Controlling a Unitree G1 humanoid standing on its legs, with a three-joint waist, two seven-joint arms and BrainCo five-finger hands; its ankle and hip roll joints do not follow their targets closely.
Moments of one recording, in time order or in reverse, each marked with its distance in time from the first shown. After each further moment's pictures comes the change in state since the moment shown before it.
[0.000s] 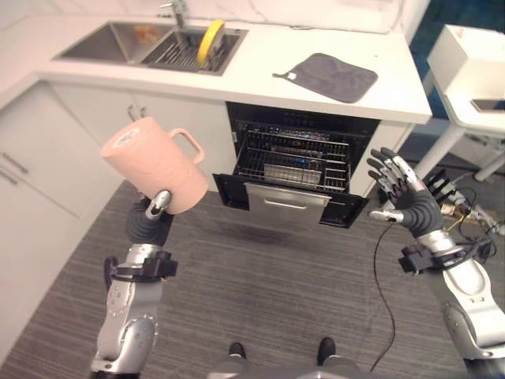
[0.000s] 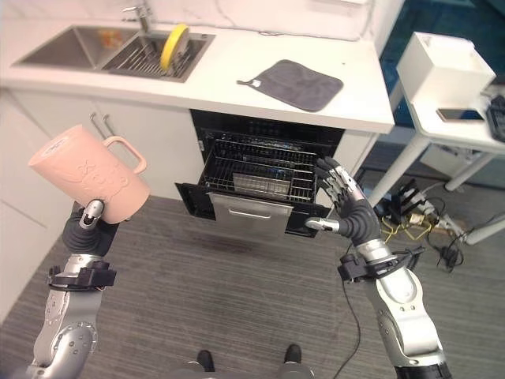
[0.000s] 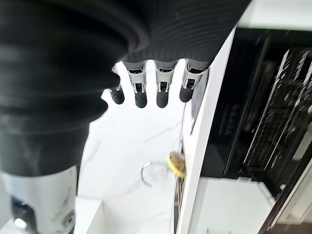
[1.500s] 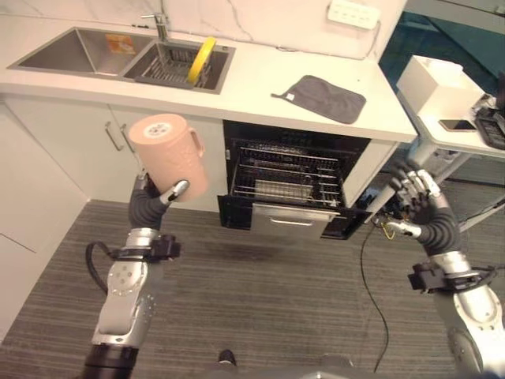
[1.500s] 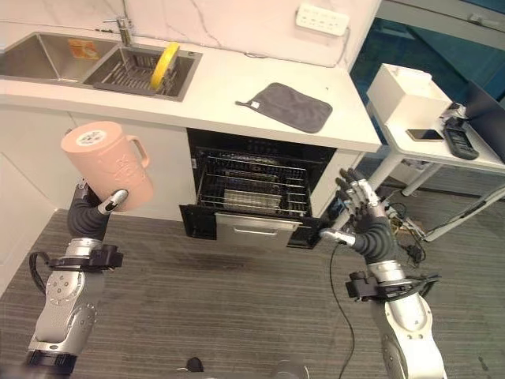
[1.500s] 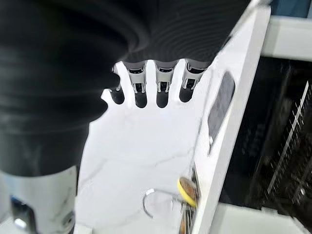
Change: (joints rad) left arm -0.128 0.075 -0.002 0.142 0.354 -0.018 0.176; right arm 0.123 0.105 -0.042 -0.072 -0.023 -0.056 -0.042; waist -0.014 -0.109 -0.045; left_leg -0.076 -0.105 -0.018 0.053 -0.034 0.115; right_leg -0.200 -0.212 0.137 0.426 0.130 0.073
